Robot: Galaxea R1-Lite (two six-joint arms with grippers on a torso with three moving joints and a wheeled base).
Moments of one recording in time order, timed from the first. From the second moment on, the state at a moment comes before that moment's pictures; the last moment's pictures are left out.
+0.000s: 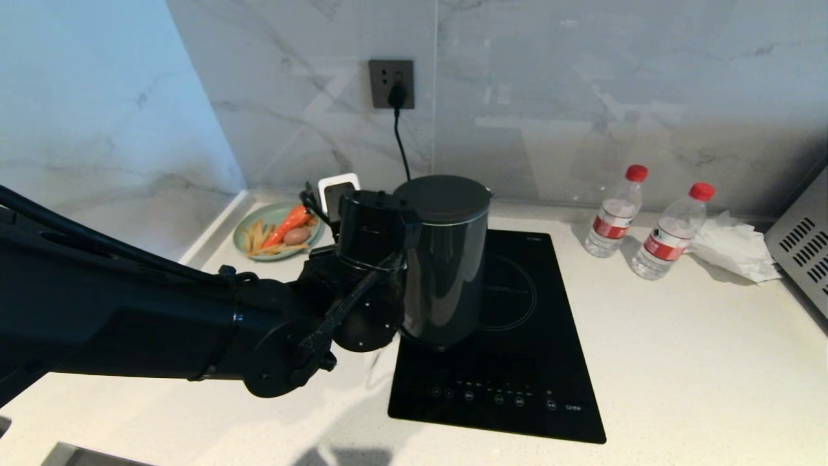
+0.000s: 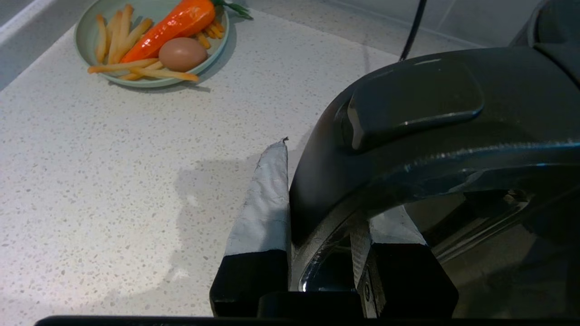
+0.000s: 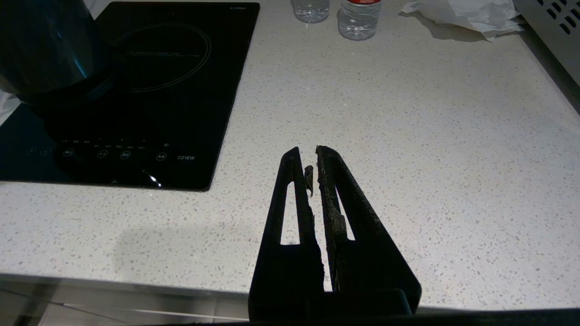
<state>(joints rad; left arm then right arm) -0.80 1.92 -1.16 -0.54 0.94 -0.37 0.00 0.00 0.00 -0.01 0.00 0.00</state>
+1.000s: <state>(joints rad) -0.80 1.91 -1.16 -0.55 0.94 -0.38 0.00 0.00 0.00 -0.01 0.00 0.00</state>
